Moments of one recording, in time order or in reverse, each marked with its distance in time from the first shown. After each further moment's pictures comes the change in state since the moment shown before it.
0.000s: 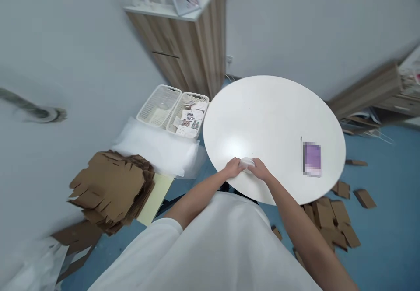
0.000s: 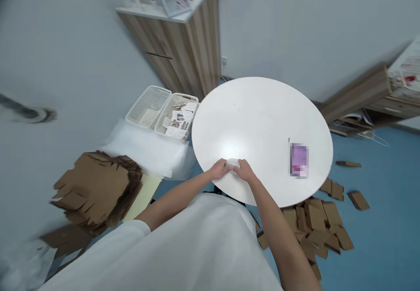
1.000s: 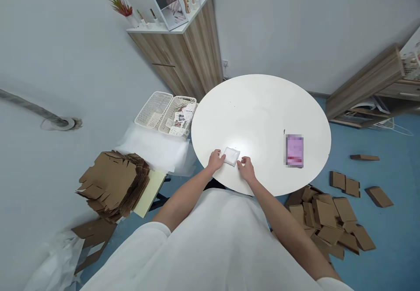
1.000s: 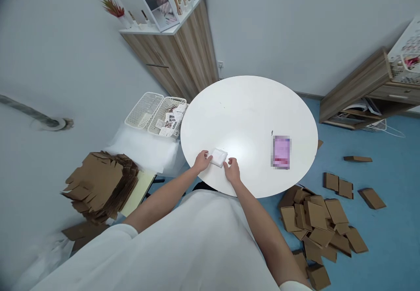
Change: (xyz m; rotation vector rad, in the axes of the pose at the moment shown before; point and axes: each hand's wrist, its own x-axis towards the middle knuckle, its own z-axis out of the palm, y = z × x) left_hand -0.001 0.018 0.012 0.071 0.302 -0.354; right_hand -0.030 0.035 0.027 0.612 0.268 0.213
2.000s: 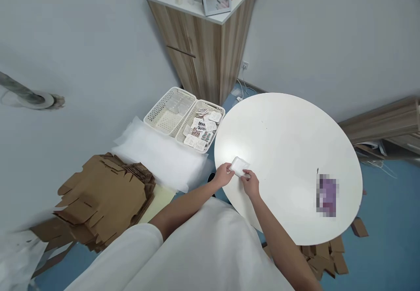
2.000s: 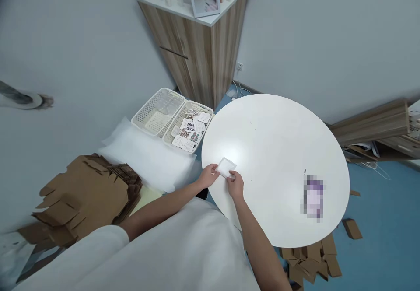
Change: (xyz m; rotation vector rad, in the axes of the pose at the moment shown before) left_hand 0.068 -0.061 -0.075 -0.358 -0.113 0.101; right_hand 0.045 -0.081 0.104 -0.184 -0.013 -0.034
